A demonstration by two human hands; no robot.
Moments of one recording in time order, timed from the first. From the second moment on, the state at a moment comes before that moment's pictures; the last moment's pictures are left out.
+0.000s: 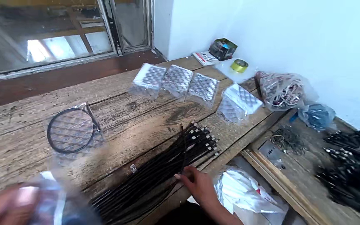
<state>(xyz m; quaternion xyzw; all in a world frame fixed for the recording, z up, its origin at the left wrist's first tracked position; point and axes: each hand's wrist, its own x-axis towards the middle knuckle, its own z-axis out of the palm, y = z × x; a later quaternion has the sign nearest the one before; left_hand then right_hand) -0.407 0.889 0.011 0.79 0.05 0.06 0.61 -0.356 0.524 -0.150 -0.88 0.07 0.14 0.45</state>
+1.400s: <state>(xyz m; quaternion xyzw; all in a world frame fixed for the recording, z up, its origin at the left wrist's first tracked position) -0.096 0.400 -0.190 0.67 0.27 -0.11 0.68 -0.015 0.131 -0.101 -0.97 0.03 -0.16 0.20</state>
